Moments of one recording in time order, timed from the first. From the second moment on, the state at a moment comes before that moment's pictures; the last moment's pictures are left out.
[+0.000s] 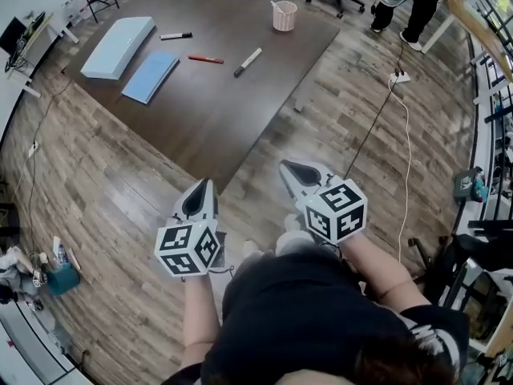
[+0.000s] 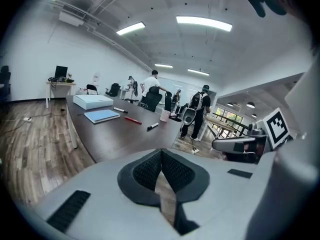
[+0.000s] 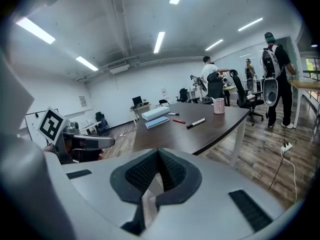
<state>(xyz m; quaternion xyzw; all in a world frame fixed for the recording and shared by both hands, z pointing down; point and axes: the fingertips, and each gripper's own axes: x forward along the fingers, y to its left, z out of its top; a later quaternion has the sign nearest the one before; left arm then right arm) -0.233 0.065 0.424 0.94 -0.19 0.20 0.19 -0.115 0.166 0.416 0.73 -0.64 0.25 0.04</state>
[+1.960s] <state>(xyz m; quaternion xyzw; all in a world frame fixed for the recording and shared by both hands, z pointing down) -0.156 -0.058 0.426 0.94 -0.22 0.21 0.17 -0.046 -0.001 0.412 0.67 -0.71 0.22 0.05</state>
